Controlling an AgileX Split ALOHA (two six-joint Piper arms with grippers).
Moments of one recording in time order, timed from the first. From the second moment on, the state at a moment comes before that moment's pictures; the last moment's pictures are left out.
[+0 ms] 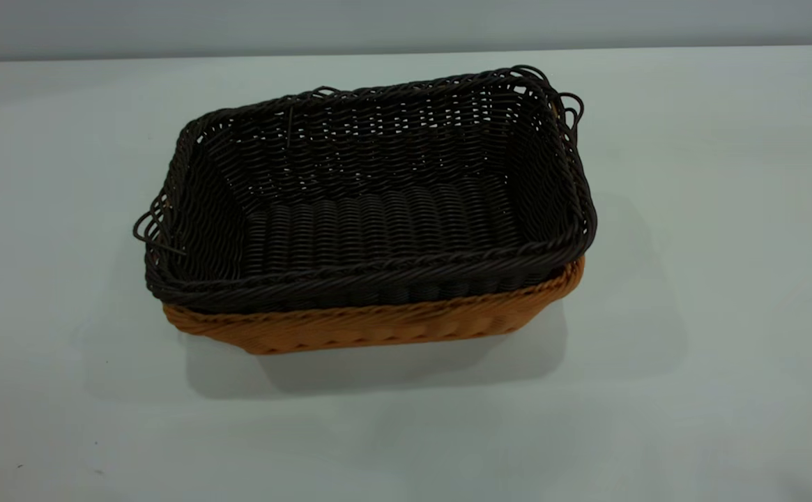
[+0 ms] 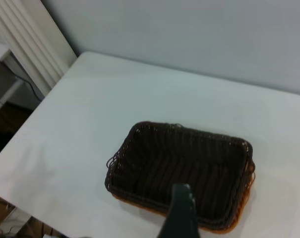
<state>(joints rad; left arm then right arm) 0.03 0.83 -0.96 1.28 0.30 -0.80 0.35 0.82 -1.48 0.31 1.27 -0.01</state>
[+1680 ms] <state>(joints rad) 0.03 0.11 -0.55 -0.20 1.16 0.18 0.35 0.27 -0.48 -0.03 1.11 0.07</state>
